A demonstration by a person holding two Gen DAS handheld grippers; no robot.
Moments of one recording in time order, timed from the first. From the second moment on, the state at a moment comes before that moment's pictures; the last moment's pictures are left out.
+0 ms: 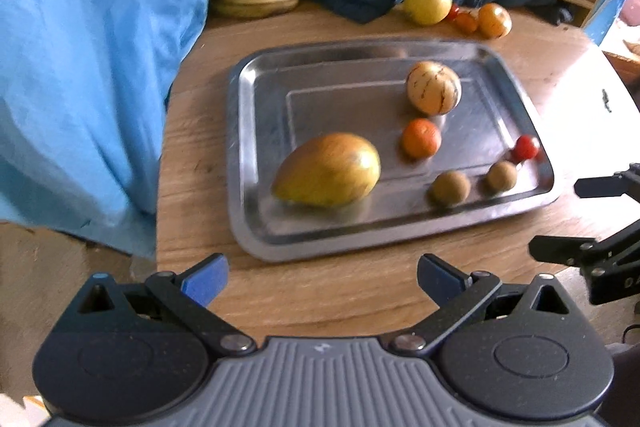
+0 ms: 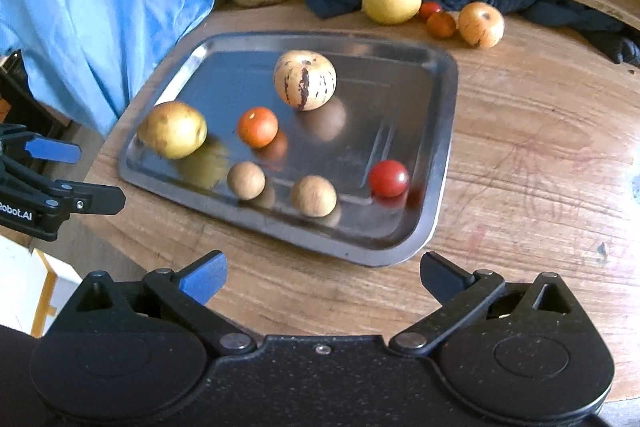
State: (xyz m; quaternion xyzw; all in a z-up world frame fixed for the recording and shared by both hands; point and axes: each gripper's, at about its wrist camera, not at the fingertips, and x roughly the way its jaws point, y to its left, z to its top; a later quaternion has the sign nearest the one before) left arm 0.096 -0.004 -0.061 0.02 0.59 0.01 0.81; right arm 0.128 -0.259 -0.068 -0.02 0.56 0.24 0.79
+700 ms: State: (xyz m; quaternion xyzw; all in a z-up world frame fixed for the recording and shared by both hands) left arm 0.131 0.013 -0.053 0.04 0.58 0.02 0.81; right arm 0.158 -0.254 -0.059 0.00 0.53 0.22 0.82
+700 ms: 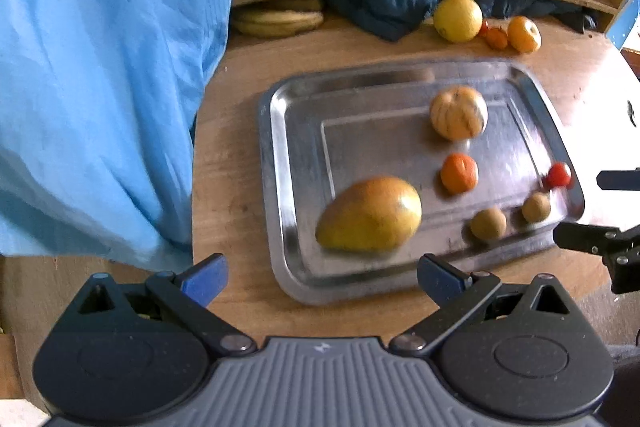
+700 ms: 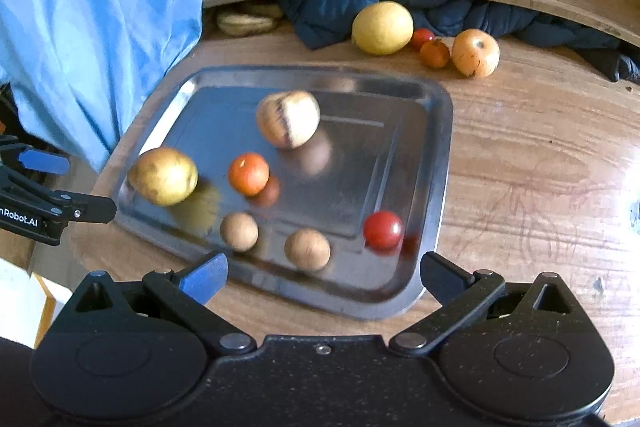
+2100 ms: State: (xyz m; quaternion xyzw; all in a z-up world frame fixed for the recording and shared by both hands) left arm 0.266 -0.032 -0.053 0.06 0.52 -0.06 0.85; right arm 0.215 -0.278 -0.059 0.03 0.49 0.11 0.87
